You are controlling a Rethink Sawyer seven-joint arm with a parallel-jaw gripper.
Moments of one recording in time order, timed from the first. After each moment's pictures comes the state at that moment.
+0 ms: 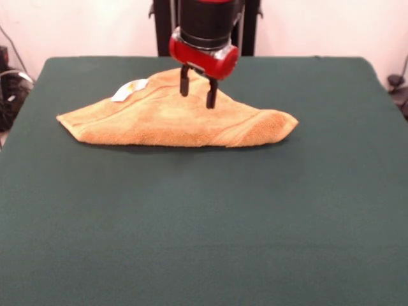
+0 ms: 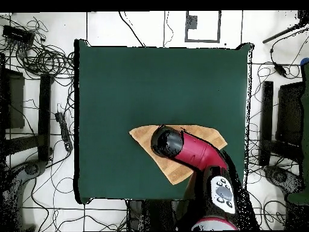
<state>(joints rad) -0.12 -0.55 -0.20 1.75 0.16 0.40 1.98</state>
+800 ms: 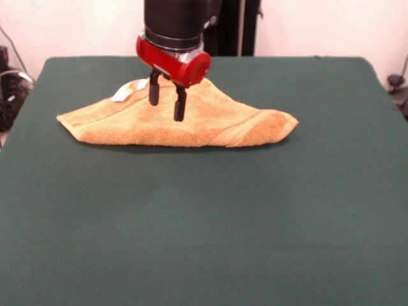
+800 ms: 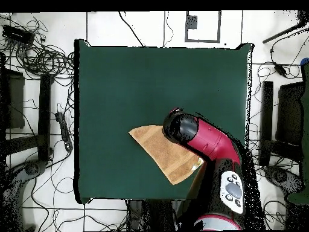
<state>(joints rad) -0.11 -0.52 -0.28 1.62 0.28 0.43 2.00</state>
